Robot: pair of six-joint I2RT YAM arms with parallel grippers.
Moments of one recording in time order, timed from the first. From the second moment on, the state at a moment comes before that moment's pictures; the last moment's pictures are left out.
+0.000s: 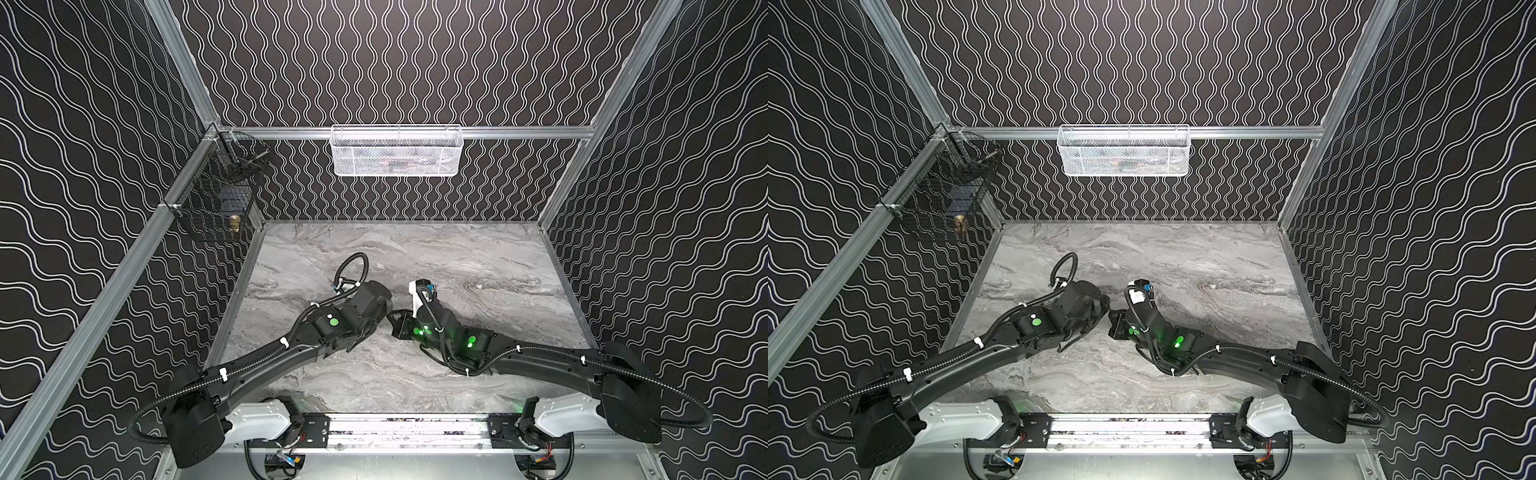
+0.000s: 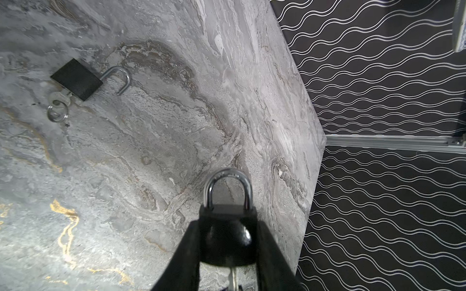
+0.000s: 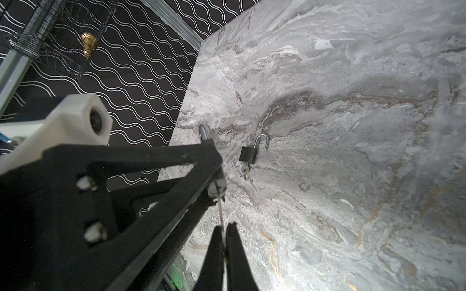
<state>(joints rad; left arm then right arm) -0.89 1.23 0.95 -0.48 -0.35 -1.53 1.07 1.38 0.81 0.15 0.20 0.93</state>
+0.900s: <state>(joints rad) -0.87 1.17 0.90 -0.41 -0.28 -1.59 1.12 1.35 0.75 0.22 0.32 0.80</state>
